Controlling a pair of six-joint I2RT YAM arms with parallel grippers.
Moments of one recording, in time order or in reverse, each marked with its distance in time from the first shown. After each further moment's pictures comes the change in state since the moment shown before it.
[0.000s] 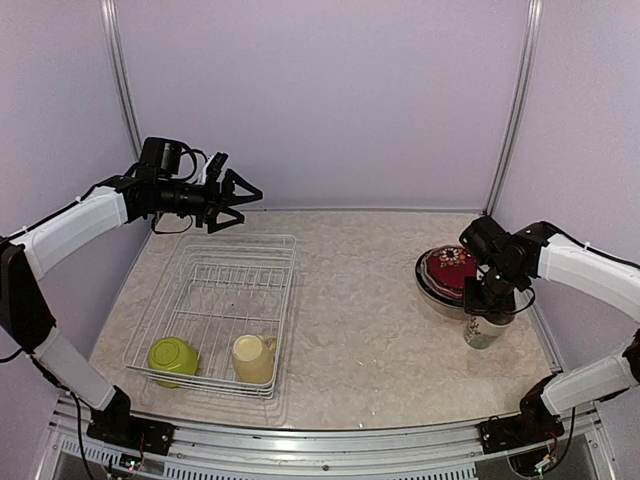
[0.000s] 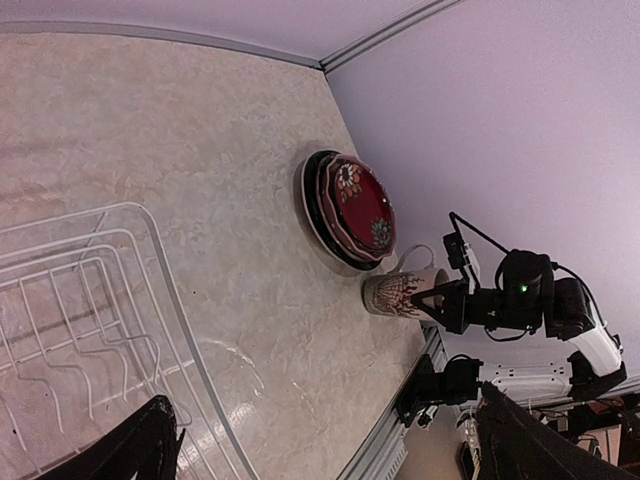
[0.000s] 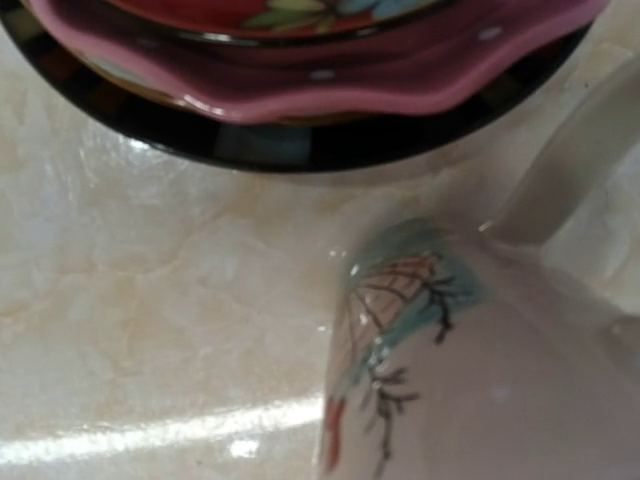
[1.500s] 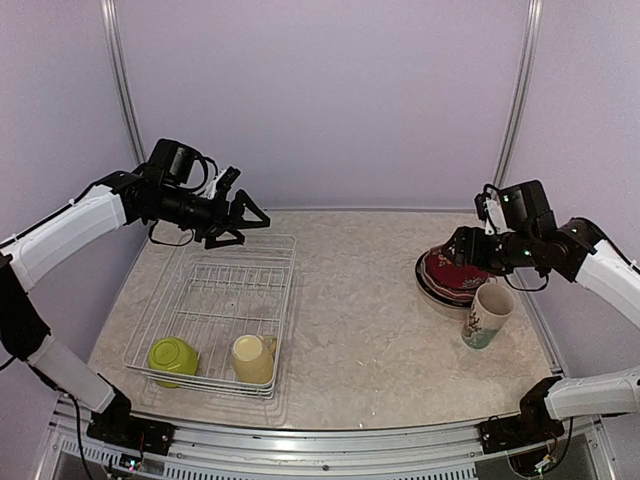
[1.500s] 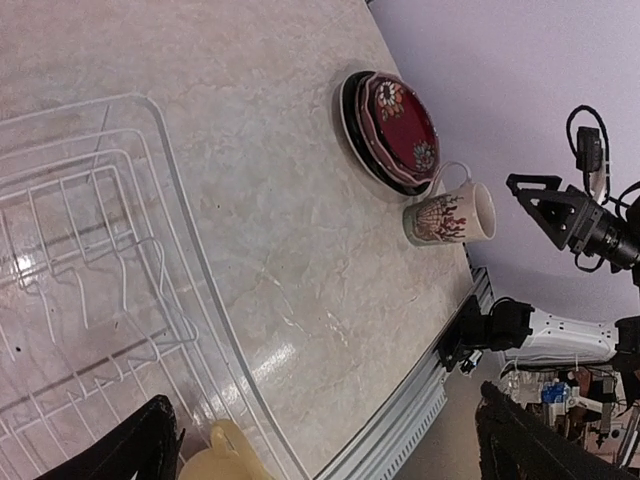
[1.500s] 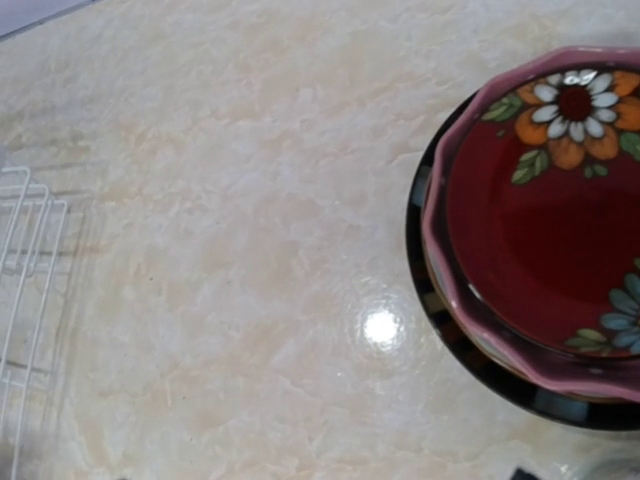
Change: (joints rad) left arm -0.120 -0.038 0.039 -0.248 -0.137 0.118; right arm -0.025 -0.214 0.047 0.342 -0.201 -0.125
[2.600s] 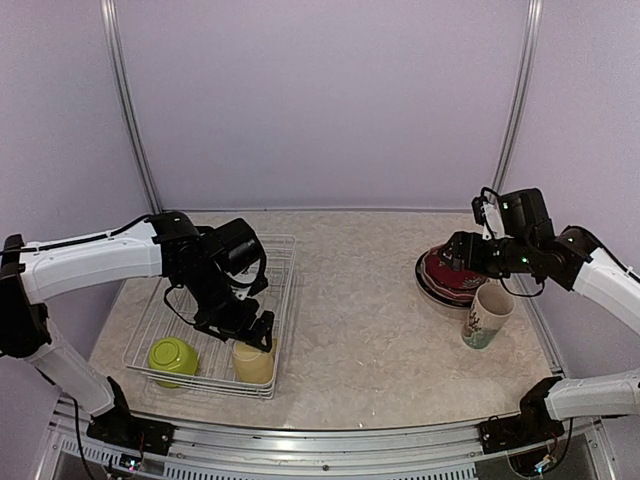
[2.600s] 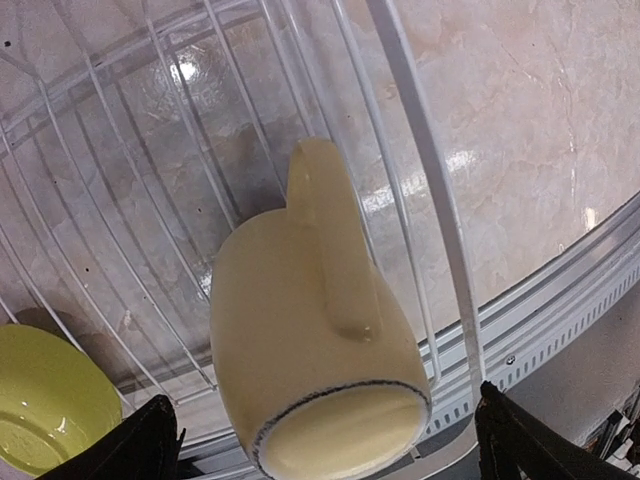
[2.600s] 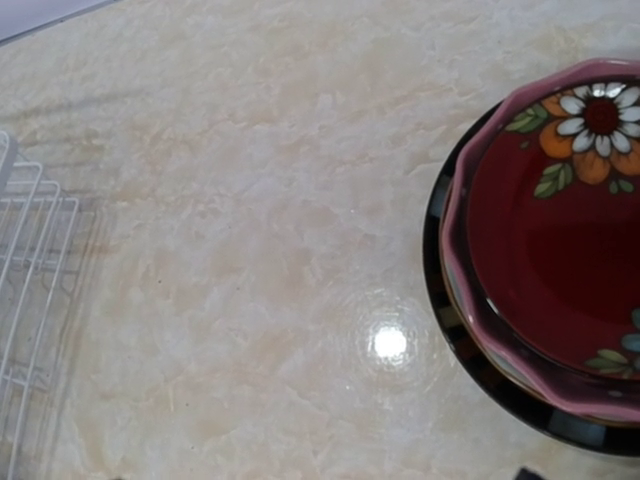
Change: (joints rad) left arm -0.452 0.025 -0.142 -0.458 -0.454 -0.080; right arm 0.000 -0.018 -0.073 0.093 -0.022 -0.029
